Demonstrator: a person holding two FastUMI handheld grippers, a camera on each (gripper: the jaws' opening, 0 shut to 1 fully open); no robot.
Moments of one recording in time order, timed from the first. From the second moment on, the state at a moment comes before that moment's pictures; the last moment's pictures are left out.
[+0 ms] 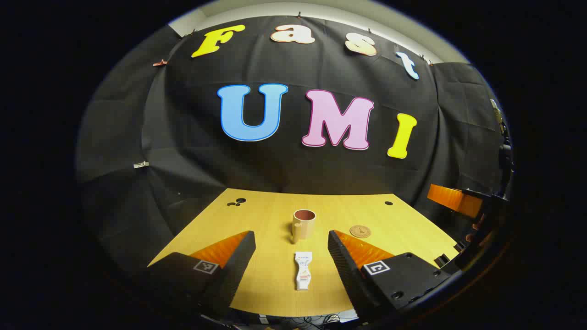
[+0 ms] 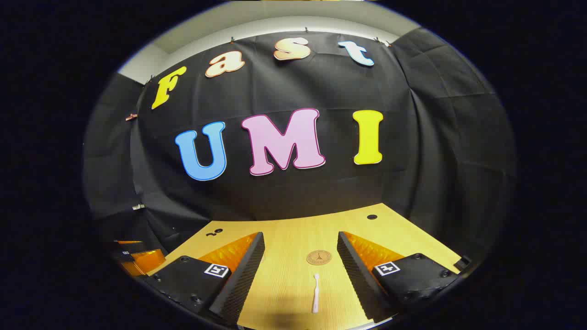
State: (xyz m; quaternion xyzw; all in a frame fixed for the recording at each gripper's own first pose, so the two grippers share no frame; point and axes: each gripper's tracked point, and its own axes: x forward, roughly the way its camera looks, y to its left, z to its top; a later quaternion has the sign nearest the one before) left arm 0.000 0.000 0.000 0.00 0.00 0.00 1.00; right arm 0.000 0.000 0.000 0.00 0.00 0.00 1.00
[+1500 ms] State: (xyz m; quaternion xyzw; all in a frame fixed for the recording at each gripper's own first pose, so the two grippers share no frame) left arm 0.099 -0.027 -0.064 0.00 0.10 0.01 0.99; right arm 0.062 -0.049 -0.052 0.00 0.10 0.02 0.99
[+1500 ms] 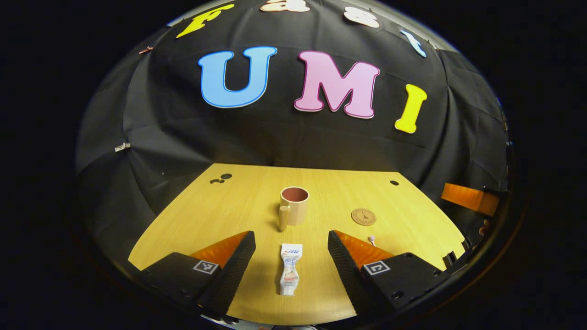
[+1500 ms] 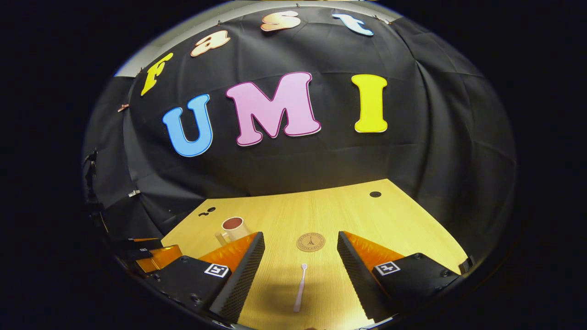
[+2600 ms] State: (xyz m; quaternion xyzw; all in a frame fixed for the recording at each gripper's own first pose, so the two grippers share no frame) left arm 0.174 -0.027 -0.223 0.04 0.32 0.04 0.95; right arm 0.111 -0.088 -0.147 0.04 0.24 0.05 0.97
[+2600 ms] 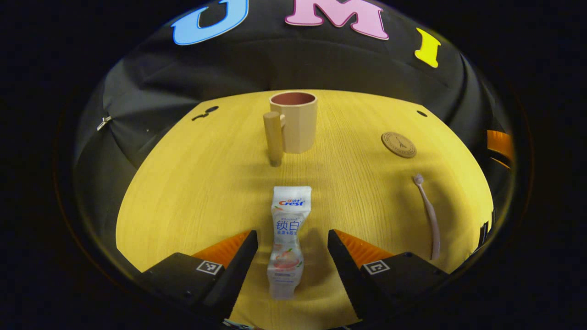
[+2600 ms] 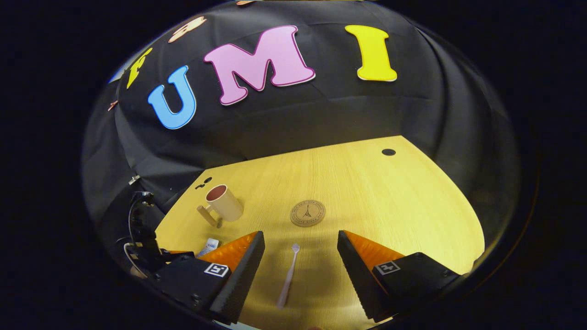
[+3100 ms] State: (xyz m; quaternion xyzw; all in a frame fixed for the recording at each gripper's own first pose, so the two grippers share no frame) left arm 0.188 -0.029 -0.236 0.04 0.36 0.00 0.93; right arm 0.104 -0.106 -0.179 0.05 0.29 -0.01 0.95
